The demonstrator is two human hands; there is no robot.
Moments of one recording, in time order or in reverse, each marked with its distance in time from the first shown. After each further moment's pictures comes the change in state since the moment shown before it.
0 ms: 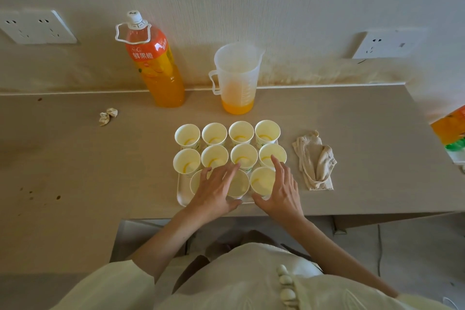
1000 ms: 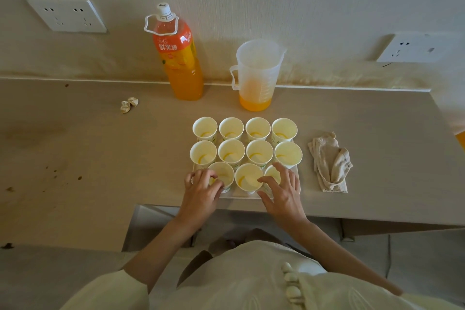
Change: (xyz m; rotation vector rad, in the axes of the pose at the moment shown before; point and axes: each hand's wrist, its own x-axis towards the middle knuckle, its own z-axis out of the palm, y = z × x) left_hand -0.051 -0.026 -0.008 0.227 0.312 -0.114; right_hand -0.006 0.001 0.026 -0.053 0.109 -0.322
